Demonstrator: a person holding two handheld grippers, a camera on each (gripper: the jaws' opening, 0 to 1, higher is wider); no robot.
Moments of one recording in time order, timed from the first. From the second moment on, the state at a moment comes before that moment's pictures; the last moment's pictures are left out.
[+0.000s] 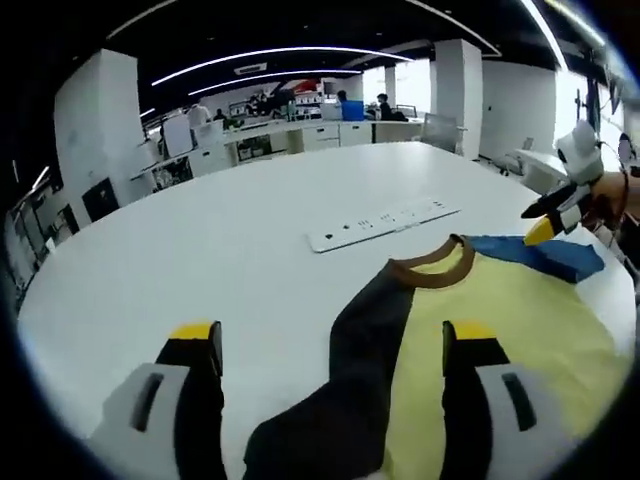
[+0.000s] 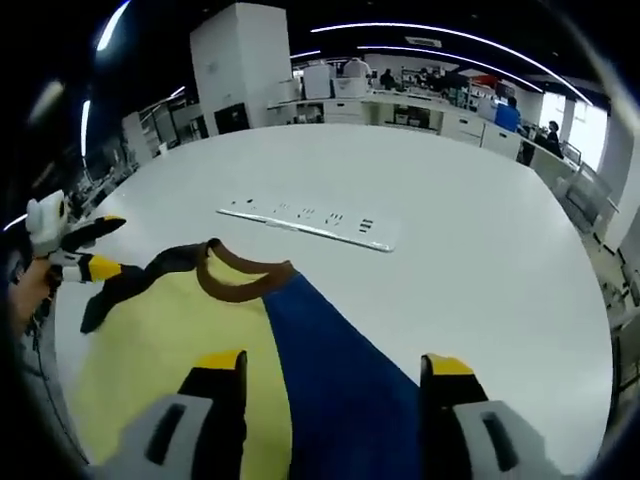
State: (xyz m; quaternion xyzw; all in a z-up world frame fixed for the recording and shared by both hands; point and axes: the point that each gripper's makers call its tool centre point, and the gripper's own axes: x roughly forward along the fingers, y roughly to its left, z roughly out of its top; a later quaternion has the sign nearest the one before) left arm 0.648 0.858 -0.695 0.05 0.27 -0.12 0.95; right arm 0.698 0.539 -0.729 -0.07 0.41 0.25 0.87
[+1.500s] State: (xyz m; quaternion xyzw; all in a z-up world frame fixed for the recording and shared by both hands) left arm 0.487 0.837 -0.641 0.05 0.23 -0.16 0.96; right arm 0.559 0.338 -0.732 -0.04 0.45 0.09 0.89
